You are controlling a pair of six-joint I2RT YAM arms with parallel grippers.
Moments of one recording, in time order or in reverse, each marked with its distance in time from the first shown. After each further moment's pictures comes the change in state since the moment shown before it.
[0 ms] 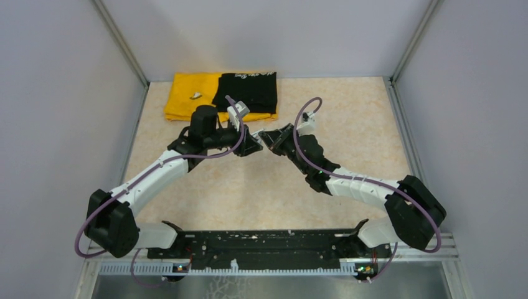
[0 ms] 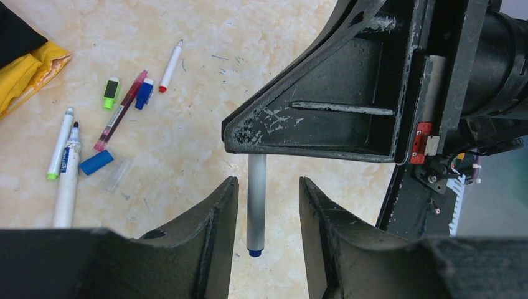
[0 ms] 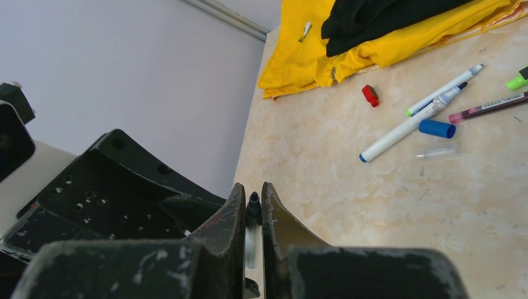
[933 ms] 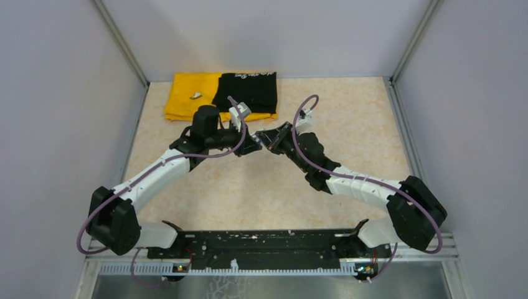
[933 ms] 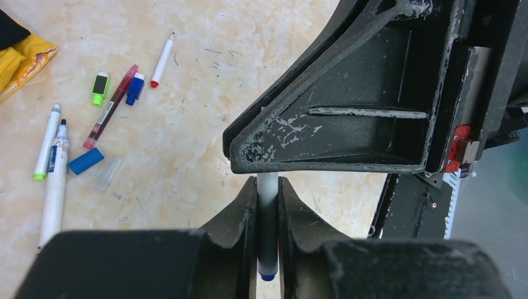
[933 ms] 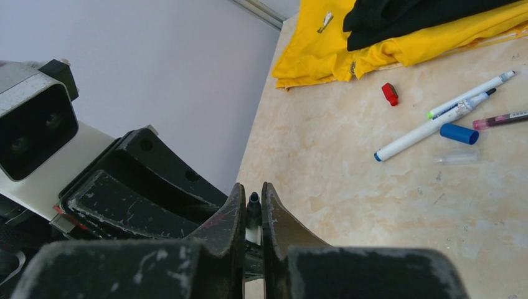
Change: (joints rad) left arm 0.000 0.021 0.000 0.000 0.019 0.000; right arm 0.000 -0.005 0.027 -0.014 -0.075 -0.058
